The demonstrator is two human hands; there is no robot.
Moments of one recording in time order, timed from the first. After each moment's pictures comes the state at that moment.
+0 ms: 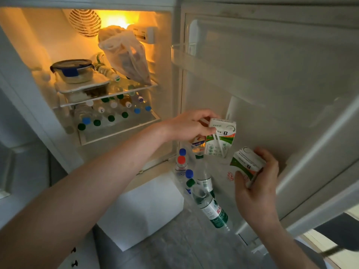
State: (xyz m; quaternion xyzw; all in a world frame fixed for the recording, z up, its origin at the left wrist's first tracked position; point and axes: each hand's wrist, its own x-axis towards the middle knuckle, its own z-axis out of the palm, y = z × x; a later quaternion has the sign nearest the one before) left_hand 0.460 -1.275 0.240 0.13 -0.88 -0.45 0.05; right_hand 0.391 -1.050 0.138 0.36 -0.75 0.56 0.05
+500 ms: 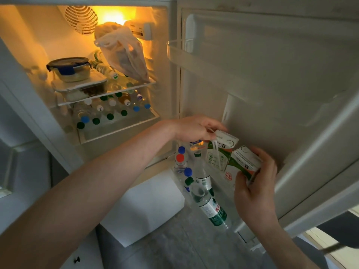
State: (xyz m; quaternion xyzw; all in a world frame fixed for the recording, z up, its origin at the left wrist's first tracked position) left_hand 0.438 -1.273 0.234 0.09 -0.92 -0.39 -0.05; right_hand 0.389 -1.051 0.138 0.36 -0.75 0.55 0.06
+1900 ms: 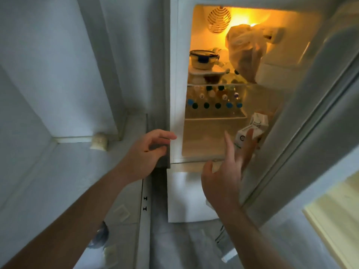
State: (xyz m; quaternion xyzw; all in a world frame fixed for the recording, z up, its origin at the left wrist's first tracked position) left_hand 0.853 -1.244 0.160 0.42 -0.73 -0.39 0.37; right_hand 0.661 -1.165 0.138 0.52 -0.70 0.49 -0.03
